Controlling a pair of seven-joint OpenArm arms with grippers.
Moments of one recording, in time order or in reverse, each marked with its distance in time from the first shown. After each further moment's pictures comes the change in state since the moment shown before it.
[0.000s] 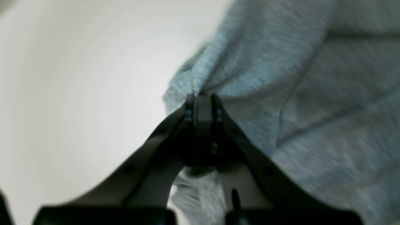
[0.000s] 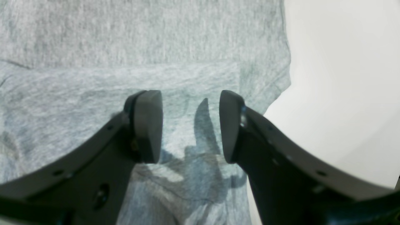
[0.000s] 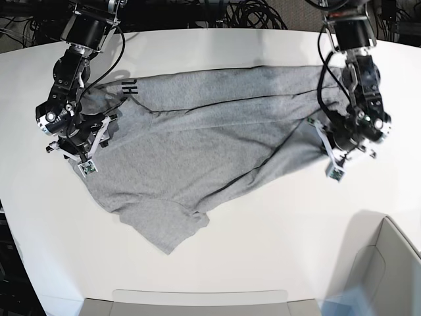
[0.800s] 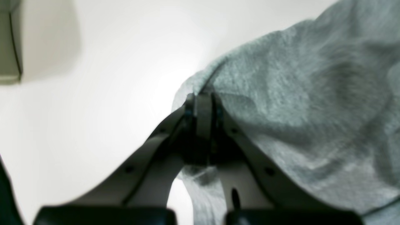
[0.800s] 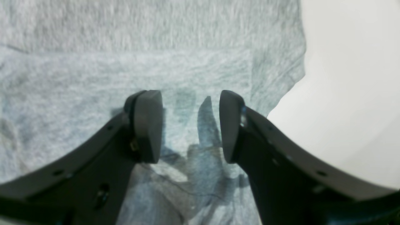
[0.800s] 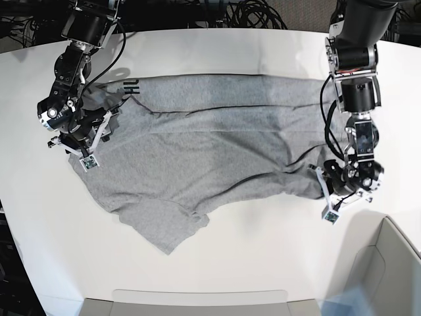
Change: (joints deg) left arm -20.1 -0.8 6.3 -32.6 16.5 -0.1 -19.8; right arm -1.4 -0.1 0.1 0.0 0.0 0.0 0.0
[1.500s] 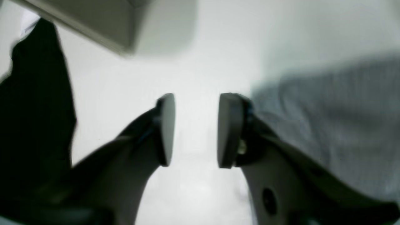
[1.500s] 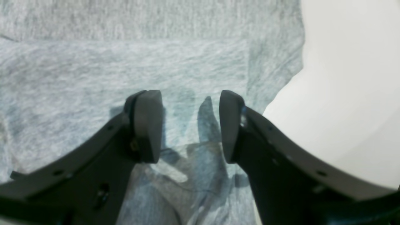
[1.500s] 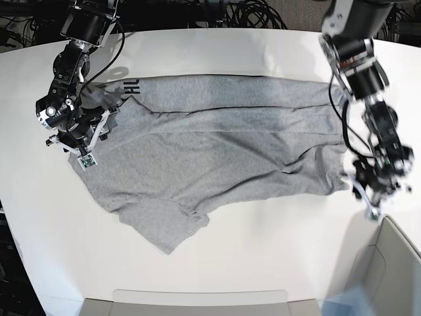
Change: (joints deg) left arm 10.8 2.5 -15.9 21.9 3.6 -0.1 5.0; right arm -0.2 0.3 0.4 0.3 0.0 0.0 0.0
